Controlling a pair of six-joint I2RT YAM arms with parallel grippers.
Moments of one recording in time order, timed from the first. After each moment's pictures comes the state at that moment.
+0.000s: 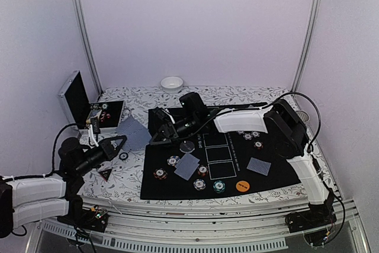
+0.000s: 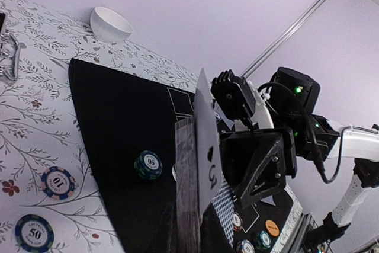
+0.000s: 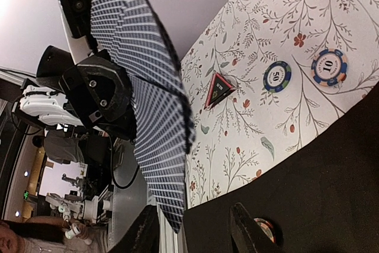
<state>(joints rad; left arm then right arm) -0.33 0.87 0.03 0.77 0.32 -0.70 0.88 2.40 1.83 0.04 -0.98 0.58</state>
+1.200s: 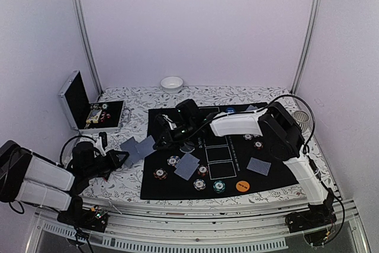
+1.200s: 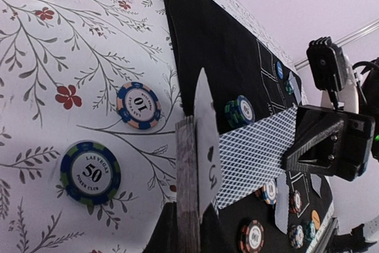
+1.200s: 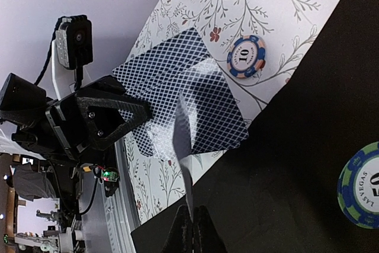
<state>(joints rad) -0.32 1.22 0.02 0.78 0.23 -0.74 0.90 2.45 1.86 -0.05 -0.75 0.58</state>
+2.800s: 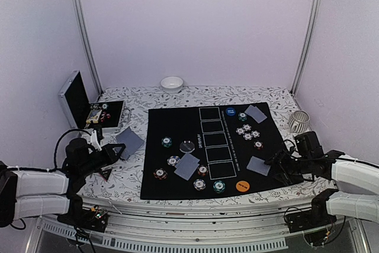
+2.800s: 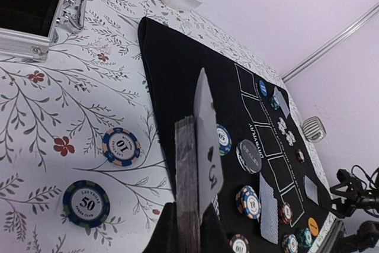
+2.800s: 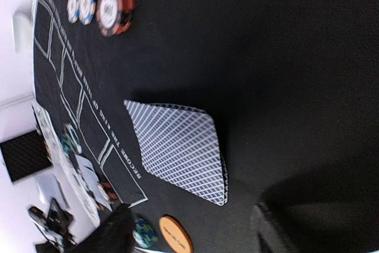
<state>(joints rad) -0.30 1.00 0.04 0.66 0.22 -0.66 0.38 0.94 0.32 -0.29 -0.27 1.18</state>
